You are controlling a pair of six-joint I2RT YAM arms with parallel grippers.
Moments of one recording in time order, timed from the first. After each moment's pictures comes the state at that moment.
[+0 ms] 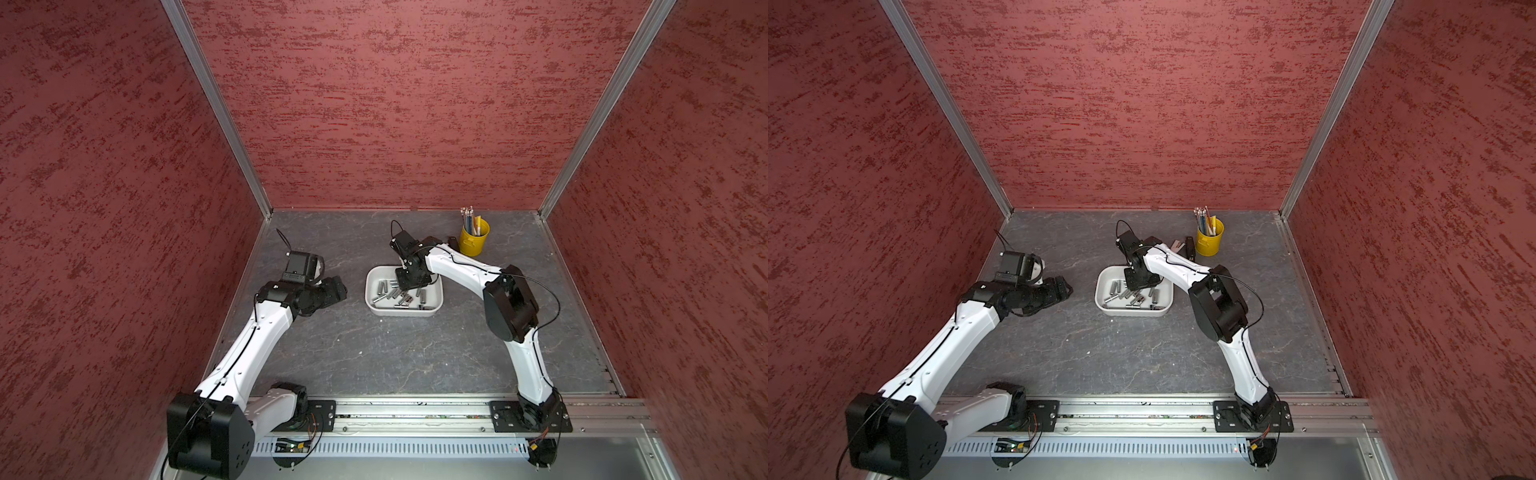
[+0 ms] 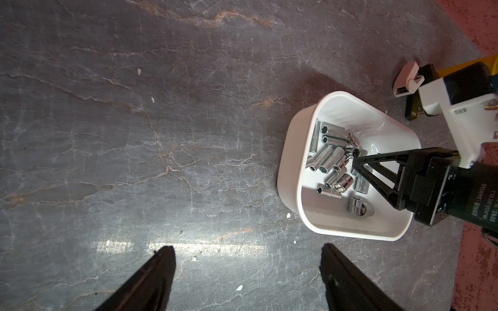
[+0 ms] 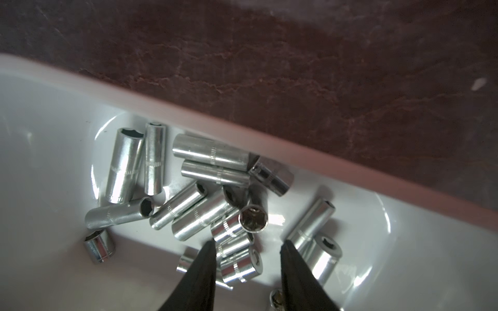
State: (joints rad) left arm -0.16 1.12 0.89 -0.80 0.18 -0.54; right arm 0.69 2.19 1.84 -0.96 0.00 0.44
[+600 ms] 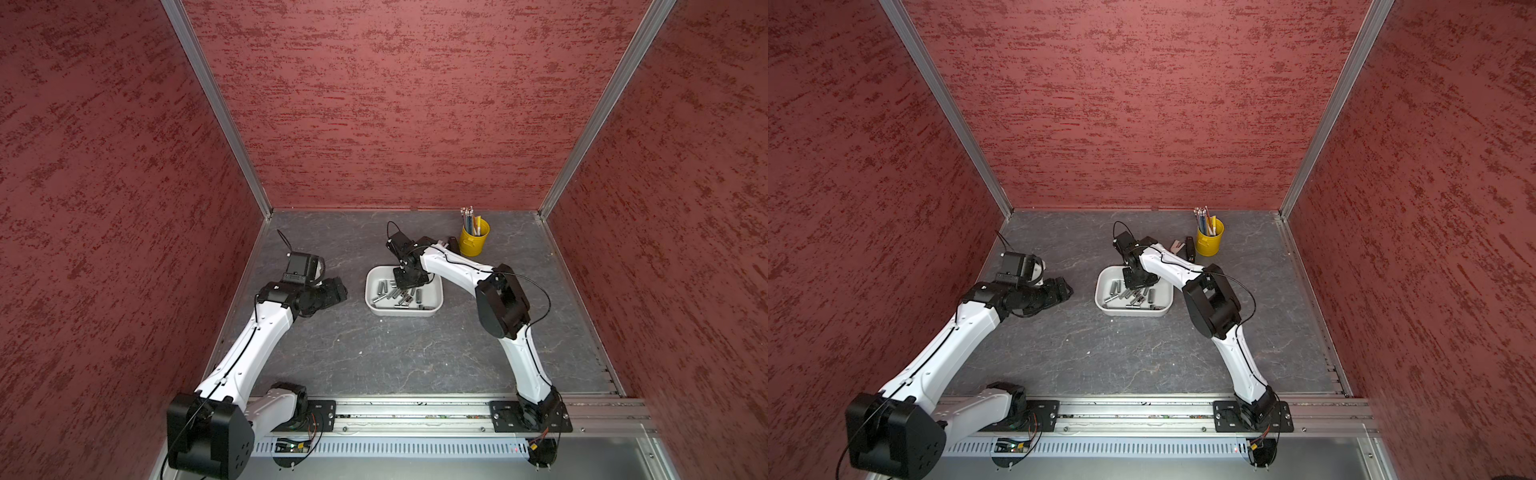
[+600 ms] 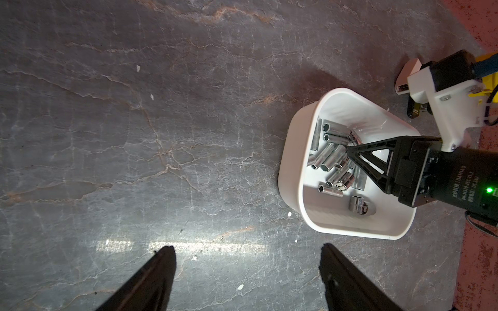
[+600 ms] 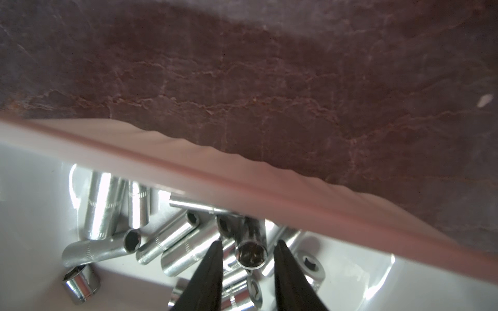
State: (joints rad) left arm -0.17 1.12 0.89 -0.79 0.18 -0.54; right arm 0.69 2.26 1.89 -0.97 0.04 0.46
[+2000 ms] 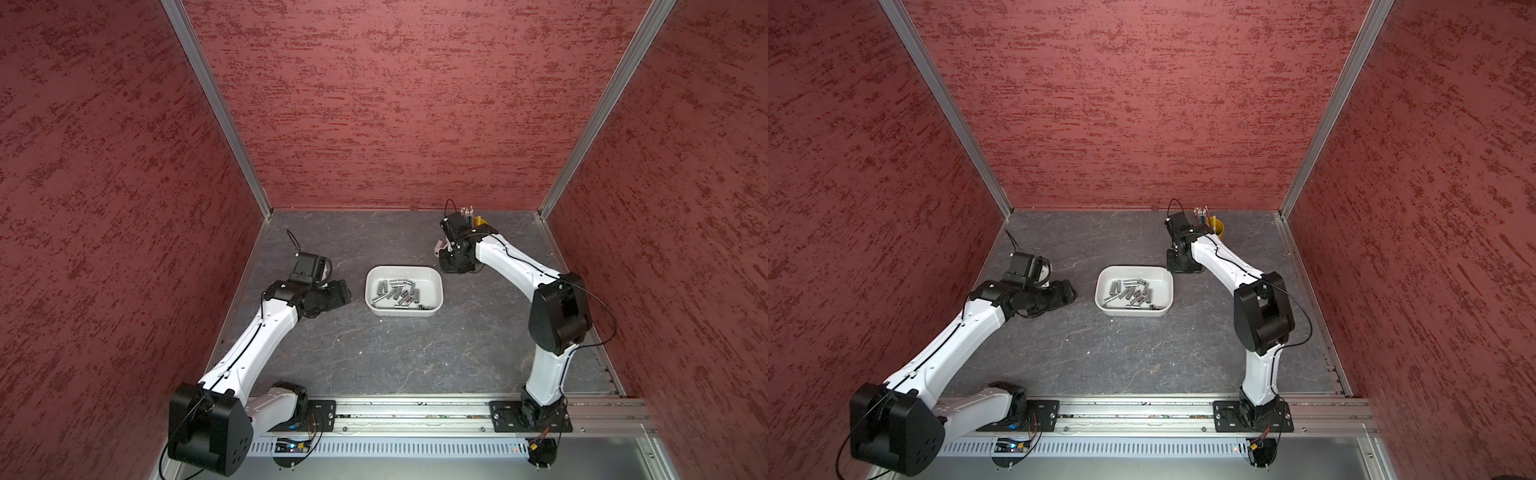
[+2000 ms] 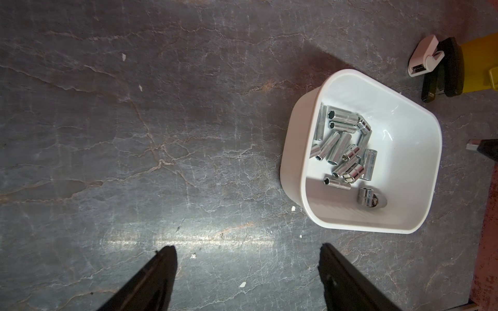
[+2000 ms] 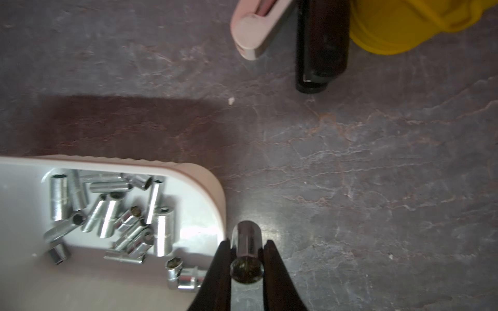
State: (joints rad) left arm -0.23 1.15 0.88 -0.79 0.15 -0.54; right arm 0.42 1.90 1.57 -0.93 0.03 0.43
